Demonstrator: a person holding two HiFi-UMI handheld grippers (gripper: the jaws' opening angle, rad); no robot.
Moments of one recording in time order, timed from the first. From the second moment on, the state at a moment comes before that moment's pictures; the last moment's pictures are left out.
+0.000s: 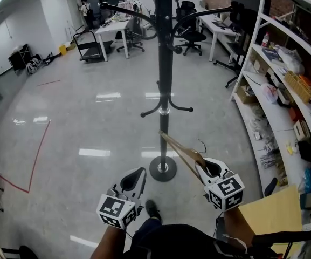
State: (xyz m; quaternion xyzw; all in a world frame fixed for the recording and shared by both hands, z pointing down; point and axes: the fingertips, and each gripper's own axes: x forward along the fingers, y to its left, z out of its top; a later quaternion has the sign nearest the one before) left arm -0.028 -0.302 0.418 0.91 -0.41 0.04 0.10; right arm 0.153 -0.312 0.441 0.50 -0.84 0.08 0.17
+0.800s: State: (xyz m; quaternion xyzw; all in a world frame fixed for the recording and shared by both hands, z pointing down) left arm -0.077 -0.475 0.464 0.90 -0.41 0.05 0.13; right arm 0.094 -0.475 0.511 0.47 -0.85 0.11 0.24
